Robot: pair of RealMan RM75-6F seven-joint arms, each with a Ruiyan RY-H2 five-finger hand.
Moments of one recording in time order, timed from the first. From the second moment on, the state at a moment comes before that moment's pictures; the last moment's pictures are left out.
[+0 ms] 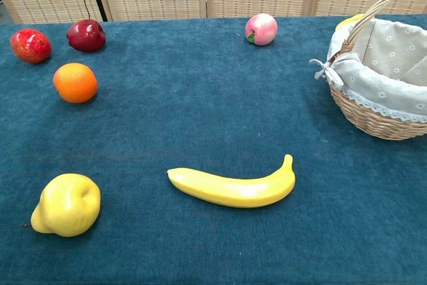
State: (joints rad) left arm -0.38 -1.45 -0.17 -1.05 1.35 1.13 -0.13; right arm 0.03 -1.06 0.08 -1.67 -1.49 1.53 -0.04
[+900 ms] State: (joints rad) left arm -0.59 -1.70 -0.16 -0.83 1.38 0.99 -0.12; right arm 0.04 -1.06 0.08 -1.67 -1.49 1.51 -0.03
